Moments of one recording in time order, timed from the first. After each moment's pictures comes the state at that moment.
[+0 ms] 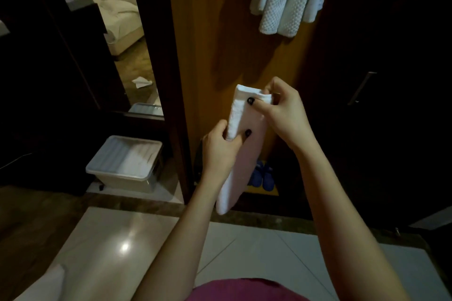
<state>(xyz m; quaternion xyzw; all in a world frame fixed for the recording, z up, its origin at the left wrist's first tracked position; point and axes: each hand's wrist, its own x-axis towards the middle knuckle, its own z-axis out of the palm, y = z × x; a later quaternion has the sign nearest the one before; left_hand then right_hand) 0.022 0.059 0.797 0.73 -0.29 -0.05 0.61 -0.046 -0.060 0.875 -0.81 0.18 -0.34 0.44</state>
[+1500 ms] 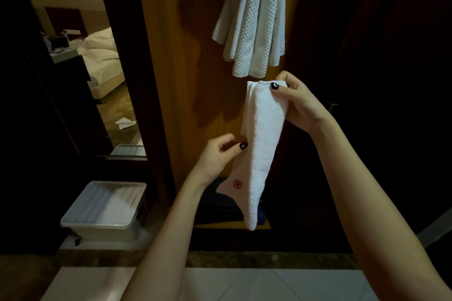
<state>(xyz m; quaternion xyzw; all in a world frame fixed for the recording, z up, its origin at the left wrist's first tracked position) 0.049 0.021 0.847 0.55 -0.48 -0.23 0.64 -0.064 -0.153 0.954 -0.66 0.04 -0.27 0.71</state>
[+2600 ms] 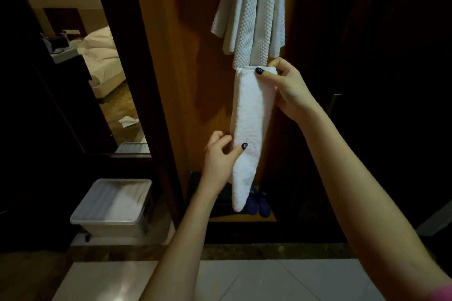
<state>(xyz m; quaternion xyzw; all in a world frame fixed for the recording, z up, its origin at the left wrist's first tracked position) 0.026 0.023 0.834 0.69 -0.39 -0.08 0.61 -0.039 -0.138 0.954 -0.66 0.11 -0.35 0.66</state>
